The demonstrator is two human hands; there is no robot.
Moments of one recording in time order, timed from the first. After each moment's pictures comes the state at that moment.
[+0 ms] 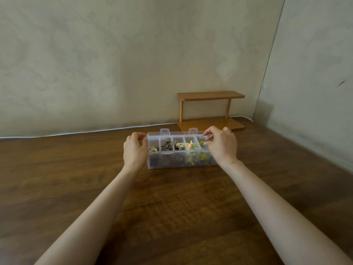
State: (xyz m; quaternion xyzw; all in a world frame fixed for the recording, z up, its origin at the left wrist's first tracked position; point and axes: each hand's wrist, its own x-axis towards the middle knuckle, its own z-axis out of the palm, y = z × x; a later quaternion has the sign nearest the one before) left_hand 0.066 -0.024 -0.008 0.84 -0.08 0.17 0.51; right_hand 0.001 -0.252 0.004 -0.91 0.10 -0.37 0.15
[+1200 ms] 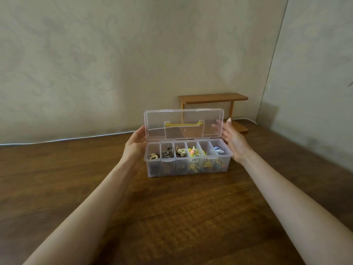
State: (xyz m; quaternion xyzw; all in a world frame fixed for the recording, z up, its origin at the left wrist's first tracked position) left_hand 0.089 -0.025 0.007 0.63 -0.11 -0.03 0.77; right_hand 0.034 -0.309 0.009 -0.68 0.07 -0.15 0.72
